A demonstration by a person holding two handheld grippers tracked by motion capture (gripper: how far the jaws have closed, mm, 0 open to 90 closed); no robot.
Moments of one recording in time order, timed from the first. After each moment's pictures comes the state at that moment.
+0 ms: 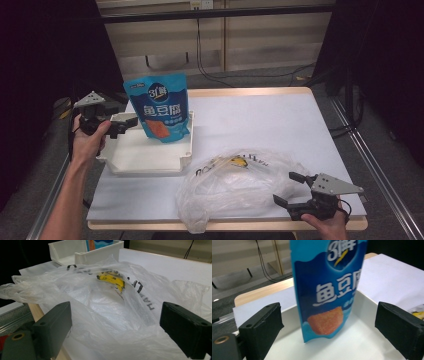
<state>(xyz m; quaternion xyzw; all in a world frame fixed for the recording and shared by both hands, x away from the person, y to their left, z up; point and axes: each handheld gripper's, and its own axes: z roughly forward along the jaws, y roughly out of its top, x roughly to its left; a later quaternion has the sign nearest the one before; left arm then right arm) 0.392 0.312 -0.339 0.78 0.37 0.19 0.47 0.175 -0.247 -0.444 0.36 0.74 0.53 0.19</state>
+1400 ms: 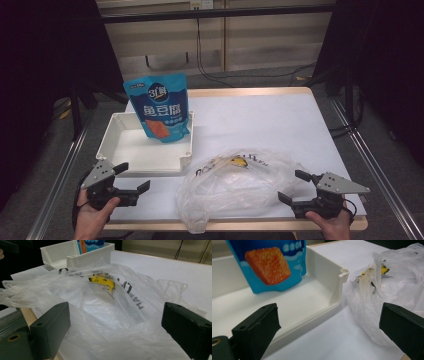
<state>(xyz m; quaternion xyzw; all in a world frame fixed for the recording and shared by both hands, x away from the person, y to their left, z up) 0.239 0.285 -0.413 0.77 0.37 0.18 0.48 0.174 -0.256 -0.442 0.38 0.73 0.53 0.20</state>
